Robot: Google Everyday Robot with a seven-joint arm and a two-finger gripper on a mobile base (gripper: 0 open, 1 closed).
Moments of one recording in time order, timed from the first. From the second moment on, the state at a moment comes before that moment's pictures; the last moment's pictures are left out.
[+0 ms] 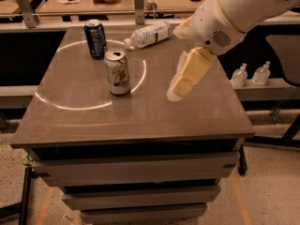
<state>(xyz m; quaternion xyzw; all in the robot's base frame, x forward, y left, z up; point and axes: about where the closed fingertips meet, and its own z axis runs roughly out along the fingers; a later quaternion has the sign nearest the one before) 0.503 -0.058 0.970 -0.63 0.71 0.14 0.29</state>
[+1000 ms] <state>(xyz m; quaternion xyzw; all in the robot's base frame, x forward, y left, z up) 0.563 -0.069 0.928 -0.48 0.76 0.17 0.41</state>
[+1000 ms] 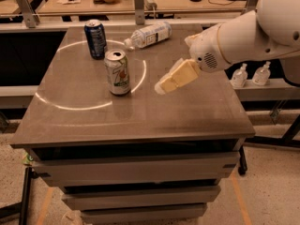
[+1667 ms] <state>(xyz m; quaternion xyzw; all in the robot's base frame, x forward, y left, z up) 0.637 -0.042 0.933 -0.48 0.71 0.21 0.47</state>
